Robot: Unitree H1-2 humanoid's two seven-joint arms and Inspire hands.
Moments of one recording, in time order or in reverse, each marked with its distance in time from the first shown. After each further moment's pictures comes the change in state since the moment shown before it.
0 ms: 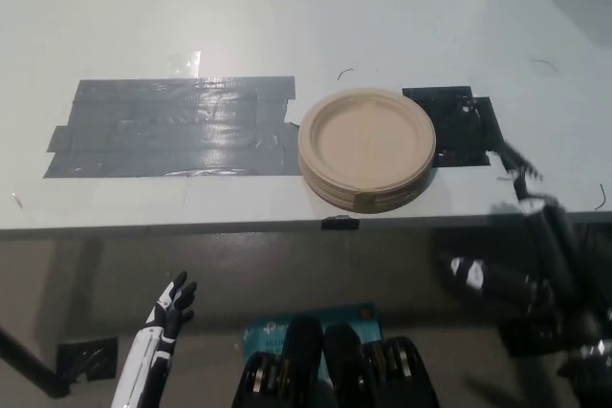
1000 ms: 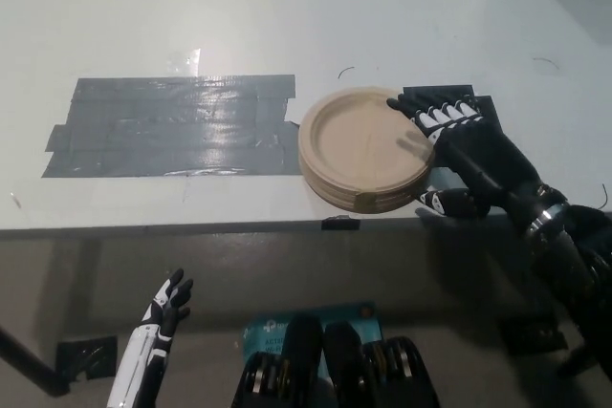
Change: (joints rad) left_arm -0.007 0.006 0.008 -0.005 0.000 0.001 -0.007; right_arm -0.379 -0.133 0.219 0.313 -0.283 0.056 0.191
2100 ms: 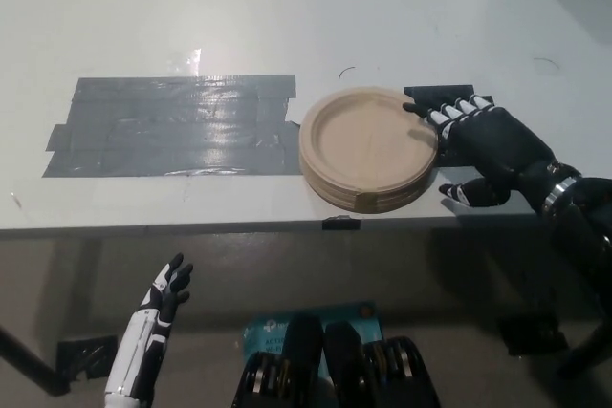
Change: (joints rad) left_arm -0.037 0.010 0.005 0.000 -0.001 0.002 -0.006; right_arm -0.071 -0.064 0.038 0.065 -0.064 0.015 0.140
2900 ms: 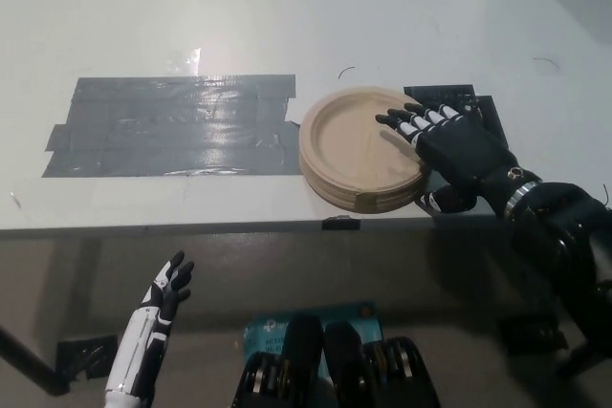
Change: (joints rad) left_arm -0.006 0.000 -0.001 0.000 -0.001 0.000 0.000; right_arm -0.028 0.071 0.038 0.077 -0.090 -0.007 -0.046
